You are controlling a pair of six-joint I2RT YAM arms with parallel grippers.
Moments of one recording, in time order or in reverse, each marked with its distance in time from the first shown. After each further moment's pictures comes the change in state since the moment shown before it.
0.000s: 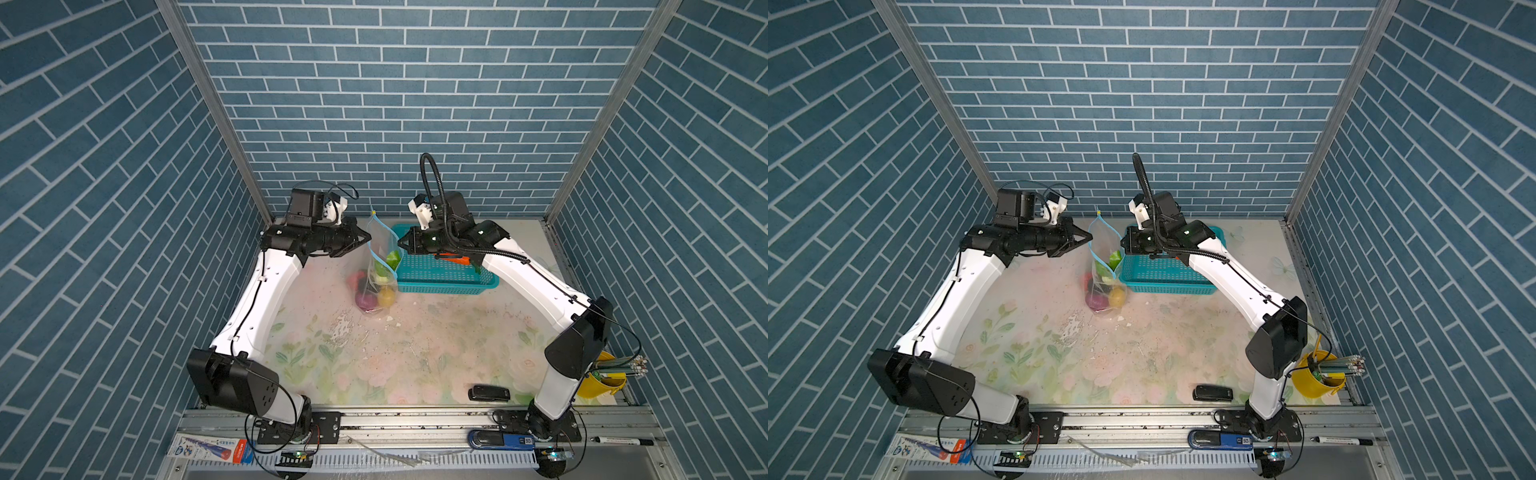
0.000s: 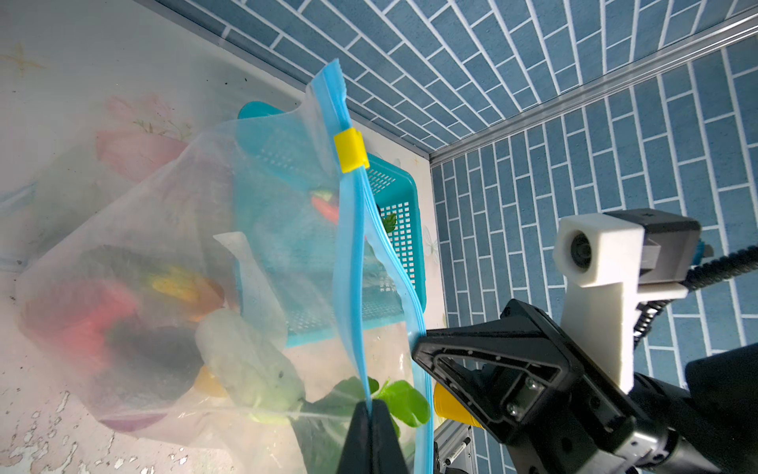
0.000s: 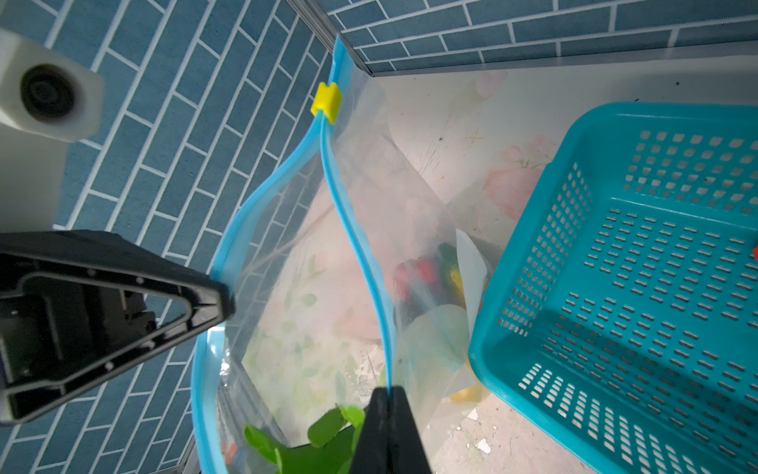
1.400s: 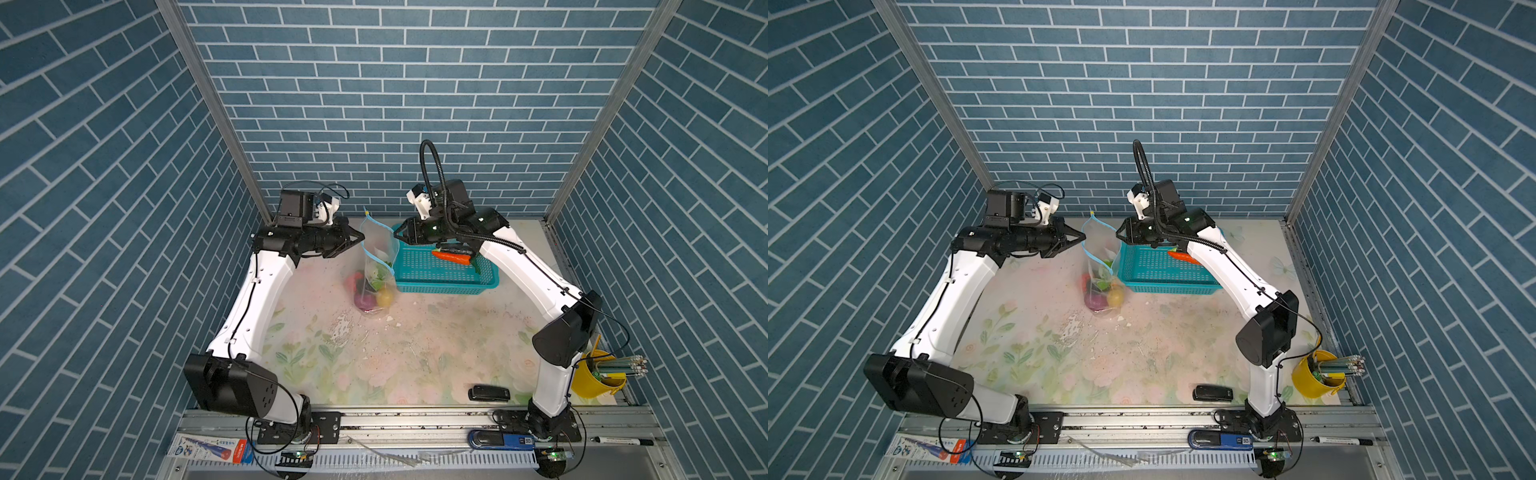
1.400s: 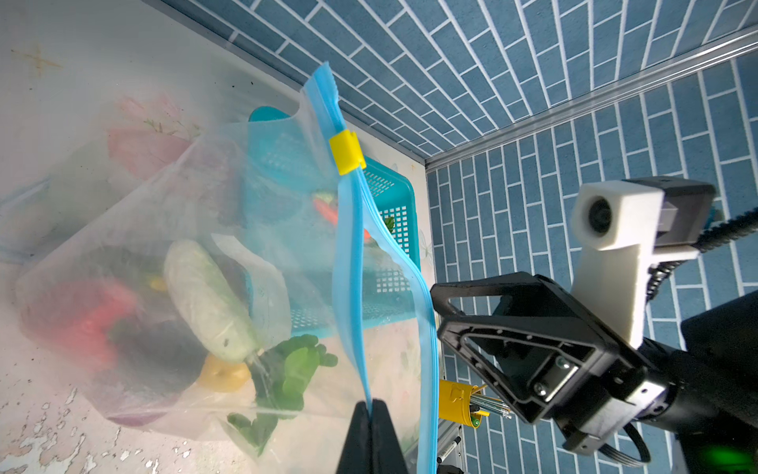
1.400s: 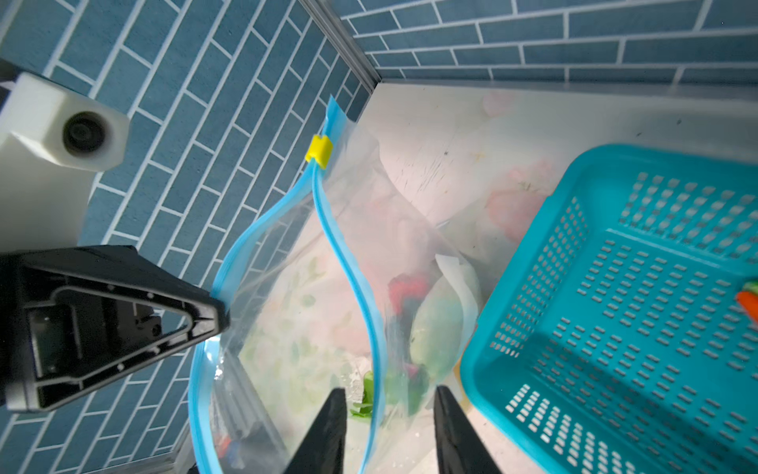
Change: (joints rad) left arm 0.062 -0.018 -0.022 0.000 0.061 0.010; right arm -0.037 0.096 0.216 -0.127 -0.033 -0.119
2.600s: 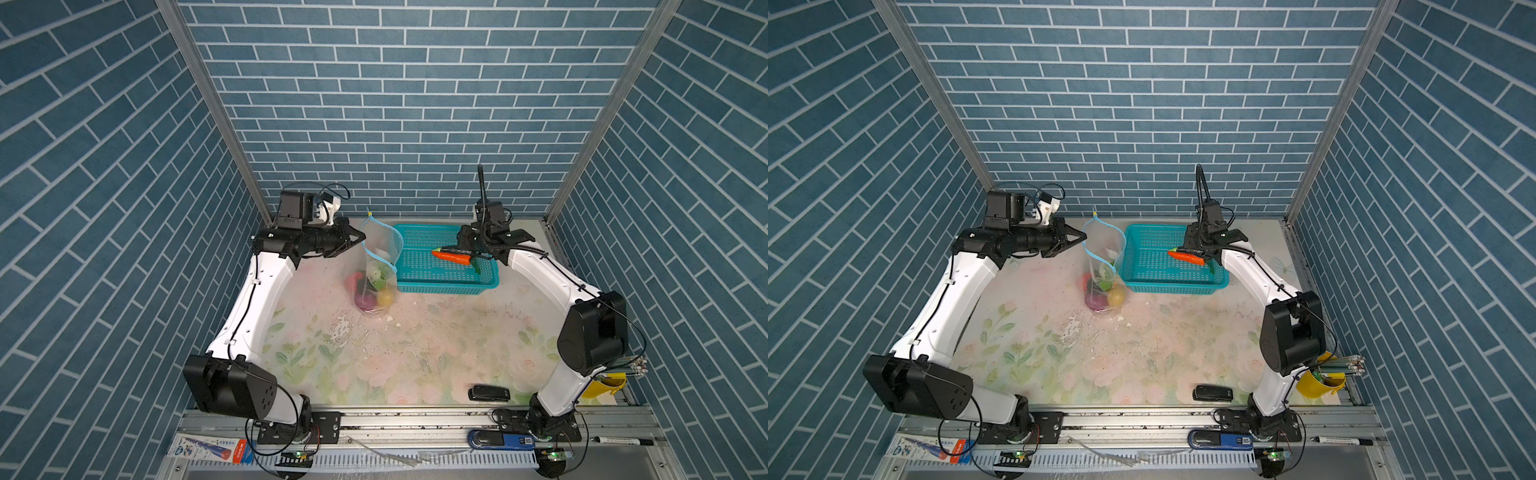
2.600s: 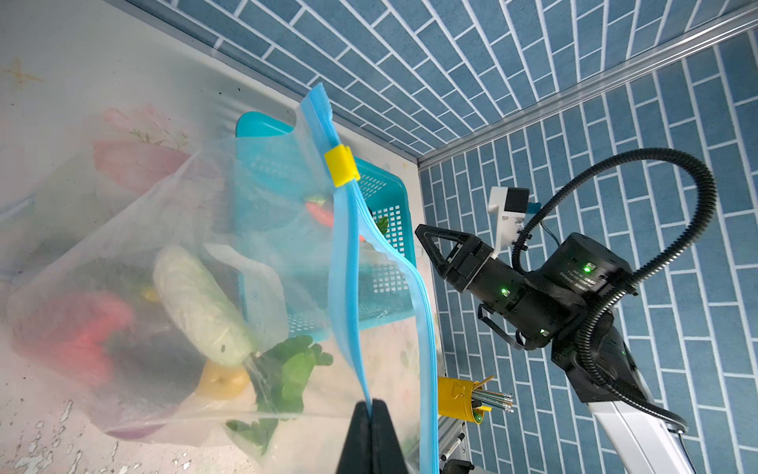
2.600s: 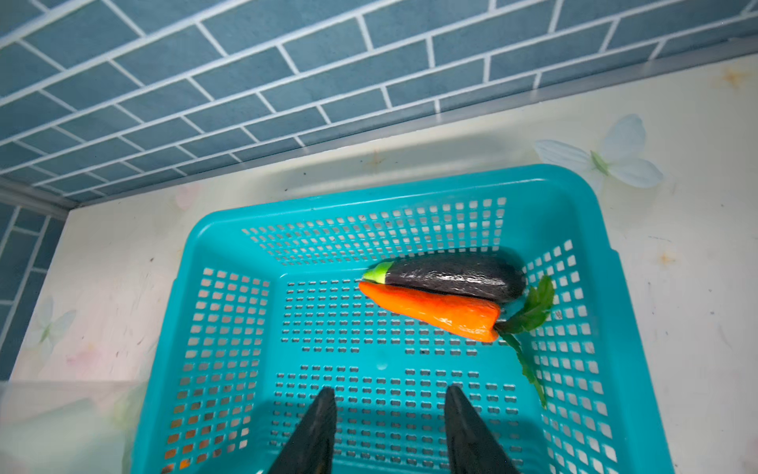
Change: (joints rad) left arm 0.000 -0.009 -0.022 0.037 0.019 0.023; right arm -0.279 -0.132 -0.551 0.329 0.456 0.091
